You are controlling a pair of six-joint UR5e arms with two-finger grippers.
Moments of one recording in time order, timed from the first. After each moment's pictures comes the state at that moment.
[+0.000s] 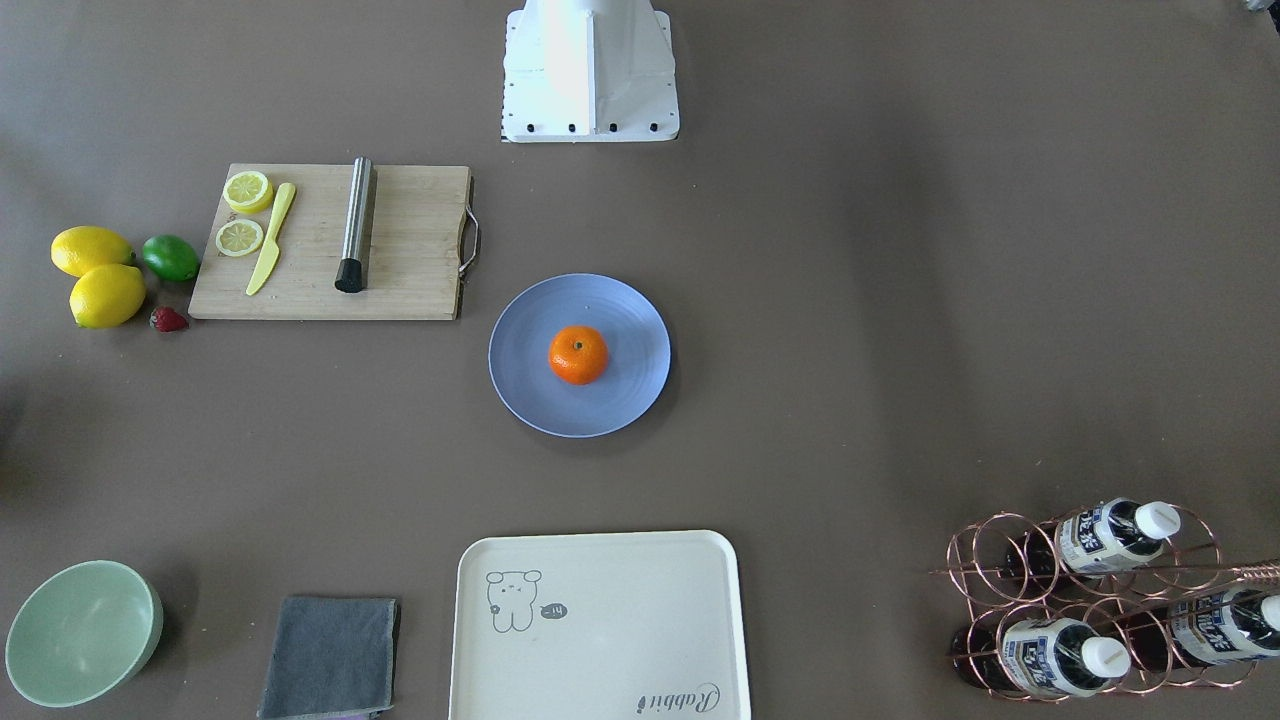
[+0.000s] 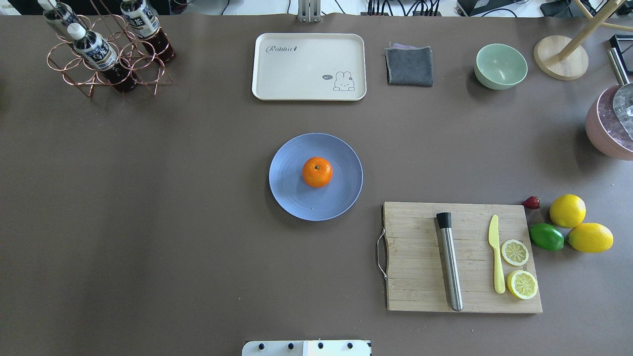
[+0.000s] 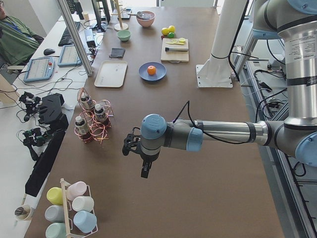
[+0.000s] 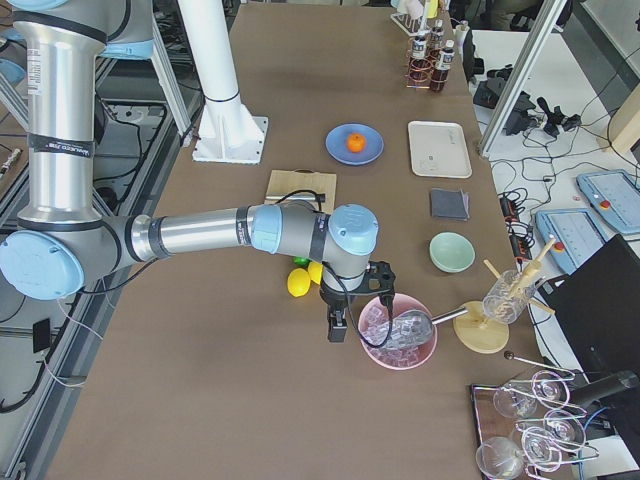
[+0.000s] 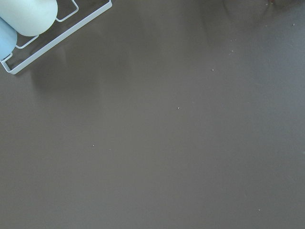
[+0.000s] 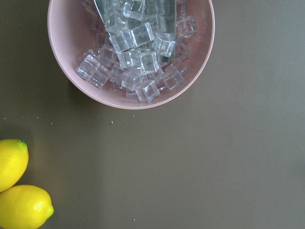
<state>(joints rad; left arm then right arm) -1.60 -1.39 -1.78 -1.70 -2.34 0.08 1.60 -1.66 1.83 -1.86 2.25 -0.19</state>
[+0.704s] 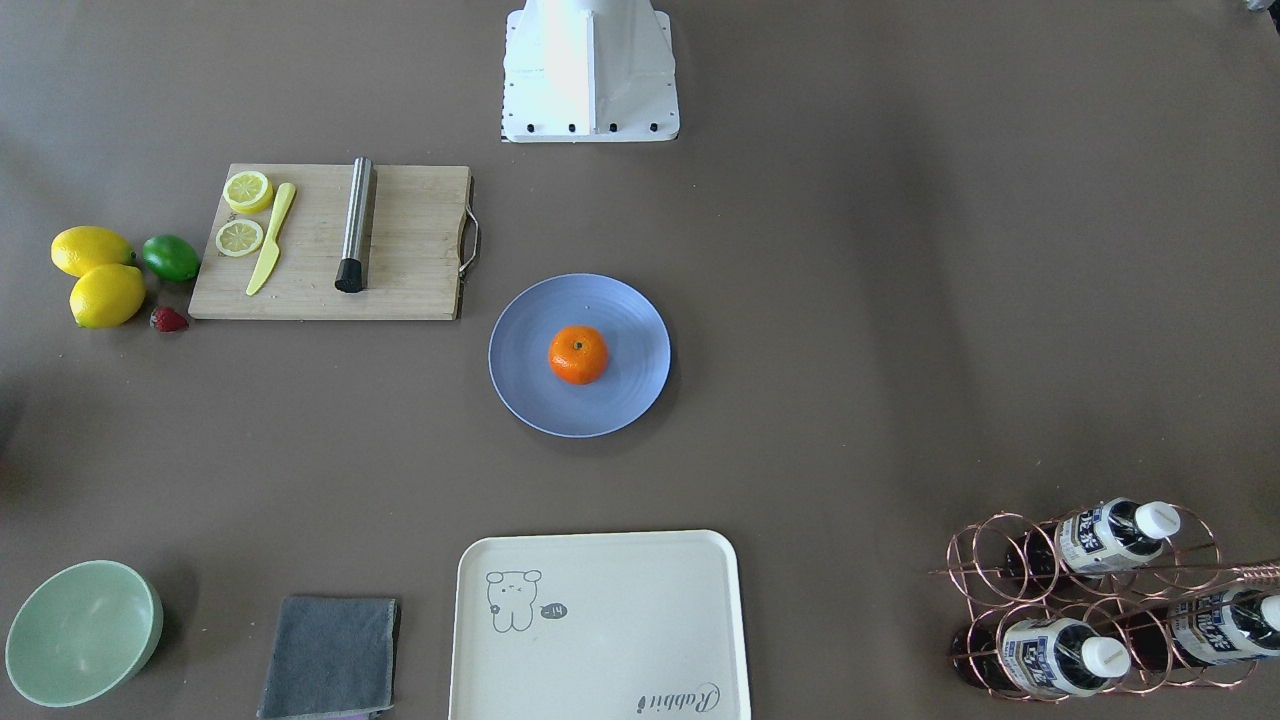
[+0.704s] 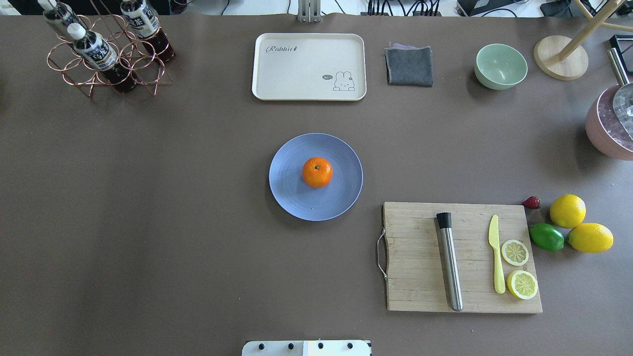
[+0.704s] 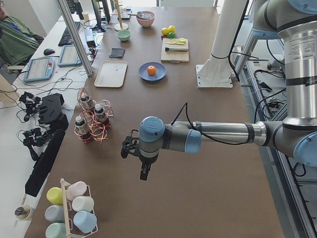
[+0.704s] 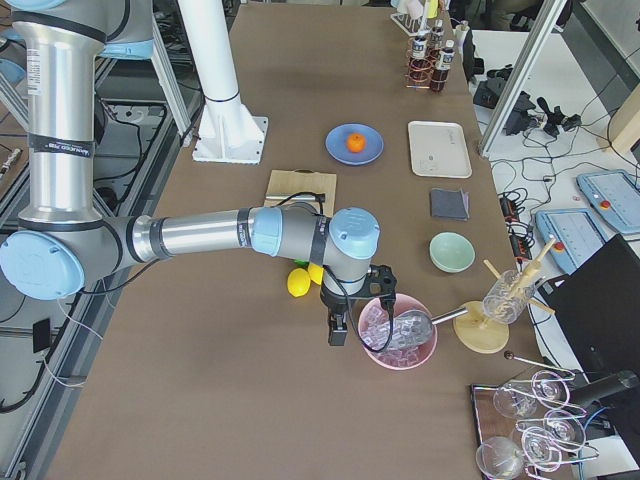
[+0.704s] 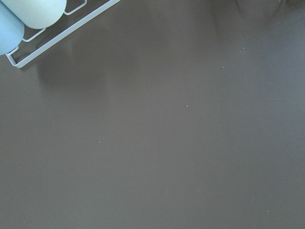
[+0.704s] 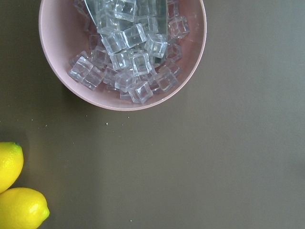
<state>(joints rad) -1.60 -1.40 -1.75 -1.70 -2.33 0.07 1.61 -1.66 1.82 -1.86 2.25 -0.19</state>
